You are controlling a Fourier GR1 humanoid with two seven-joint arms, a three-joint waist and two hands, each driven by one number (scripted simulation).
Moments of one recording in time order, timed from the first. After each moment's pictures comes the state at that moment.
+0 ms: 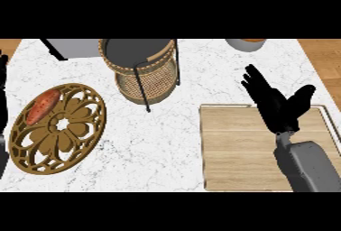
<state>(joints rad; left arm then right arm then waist) -0.23 0.56 0.02 -1.57 0.16 0.38 -0.03 -0.32 -0.28 0.14 -1.38 -0.33 -0.04 0.14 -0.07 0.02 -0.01</state>
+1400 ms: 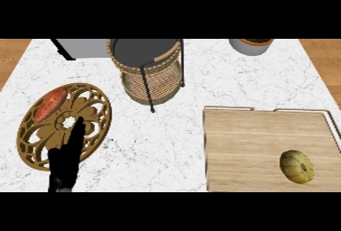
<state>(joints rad) 0.08 0.28 -0.21 -1.42 0.15 0.35 -0.01 0.68 -0.42 -0.42 -2.02 -0.29 -0.32 0.25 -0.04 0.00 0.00</state>
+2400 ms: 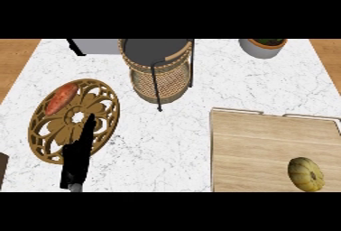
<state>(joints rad) 0.05 0.23 -0.24 -1.40 0.10 0.34 0.00 0.59 -0.61 -0.09 -2.30 0.38 -0.31 1.06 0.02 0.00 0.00</state>
